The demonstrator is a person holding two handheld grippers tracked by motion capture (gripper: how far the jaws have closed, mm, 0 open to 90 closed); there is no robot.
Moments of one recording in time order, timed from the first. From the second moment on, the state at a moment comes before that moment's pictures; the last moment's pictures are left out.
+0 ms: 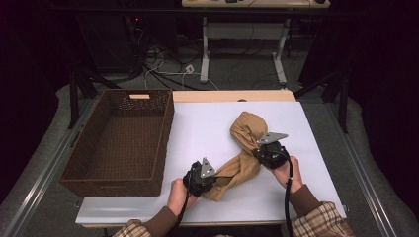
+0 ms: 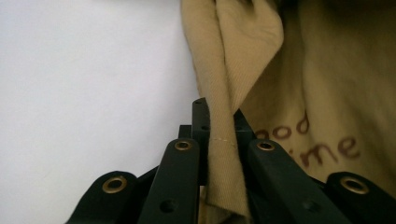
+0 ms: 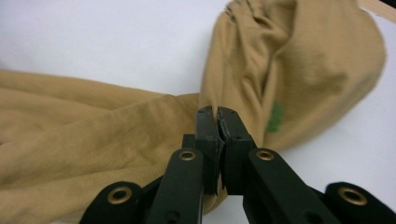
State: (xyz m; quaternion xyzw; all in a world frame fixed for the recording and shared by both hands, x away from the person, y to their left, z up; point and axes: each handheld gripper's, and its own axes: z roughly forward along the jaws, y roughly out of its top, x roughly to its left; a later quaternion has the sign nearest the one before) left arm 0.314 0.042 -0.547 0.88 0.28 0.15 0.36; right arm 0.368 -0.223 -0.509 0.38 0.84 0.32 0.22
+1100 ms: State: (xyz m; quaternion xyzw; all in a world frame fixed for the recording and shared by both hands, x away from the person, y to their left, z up) left arm 0.312 0.042 -0.532 0.87 0.29 0.15 0.37; right arm 0.379 -0.248 -0.525 0.40 0.85 0.29 0.19
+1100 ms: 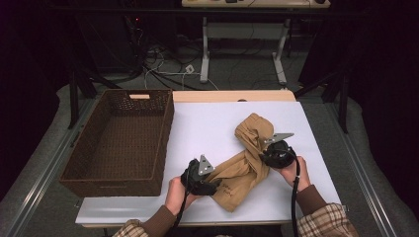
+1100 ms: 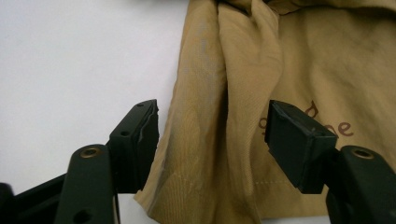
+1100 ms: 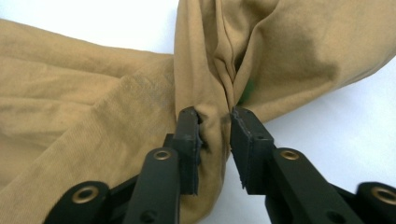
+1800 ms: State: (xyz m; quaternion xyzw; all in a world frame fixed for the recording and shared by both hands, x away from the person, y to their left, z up) left arm 0.329 0.029 -0.534 0.88 0.29 0.11 0.36; right arm 0.383 -0.227 -0.517 0.39 0.84 0.31 0.21
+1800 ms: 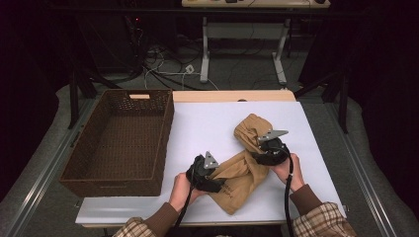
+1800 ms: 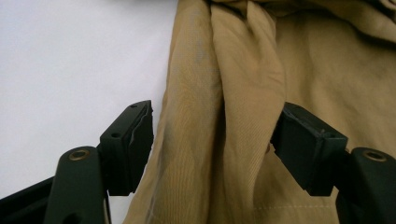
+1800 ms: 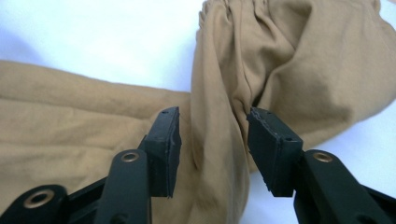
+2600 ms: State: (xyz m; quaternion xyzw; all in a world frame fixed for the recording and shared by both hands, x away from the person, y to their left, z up) left arm 0.336 0.018 -0.553 0.90 0.27 0.10 0.34; right arm 0.382 -0.221 -0.516 0.39 0.84 0.31 0.22
